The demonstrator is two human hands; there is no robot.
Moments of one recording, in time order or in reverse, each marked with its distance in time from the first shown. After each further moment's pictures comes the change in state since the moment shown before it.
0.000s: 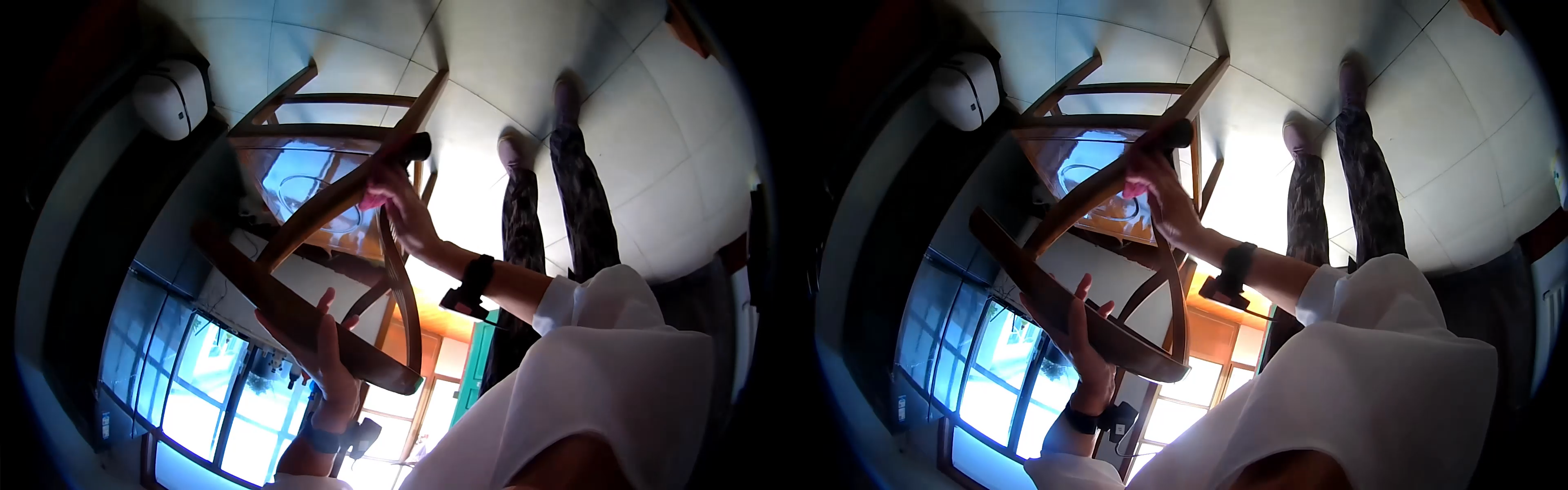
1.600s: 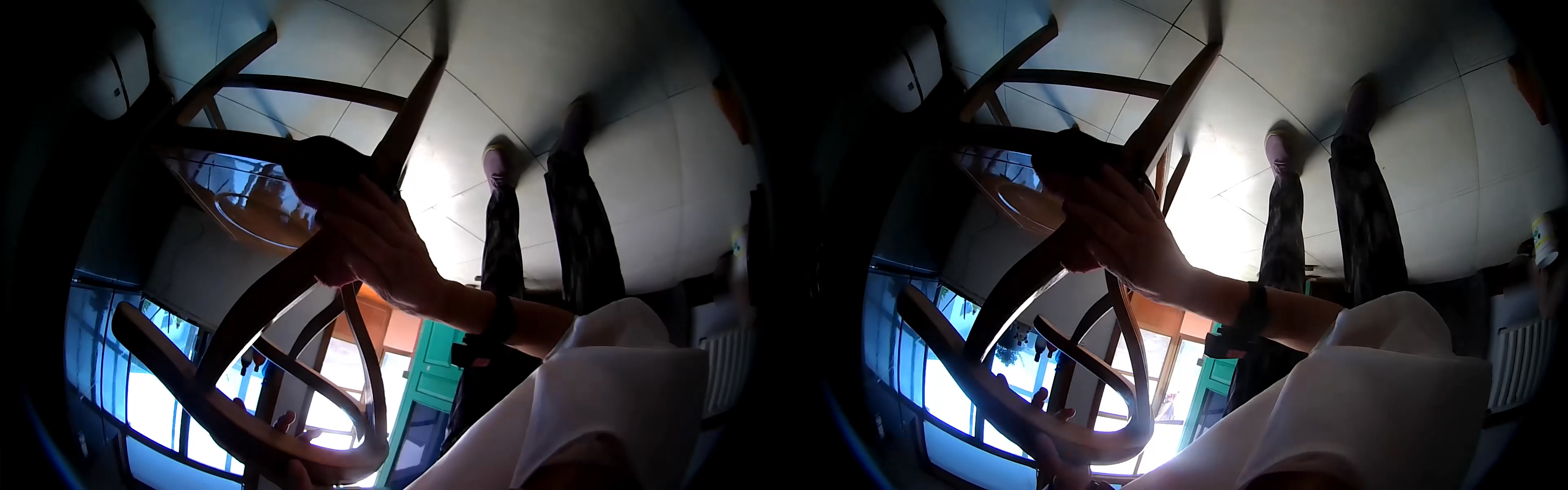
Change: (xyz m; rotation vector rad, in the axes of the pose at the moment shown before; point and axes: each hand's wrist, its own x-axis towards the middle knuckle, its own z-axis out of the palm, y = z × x) left_hand -0.017 -0.028 0.002 0.375 0.031 -0.124; right_hand 0.052 0.040 -0.037 -0.435 -0.327 -0.039
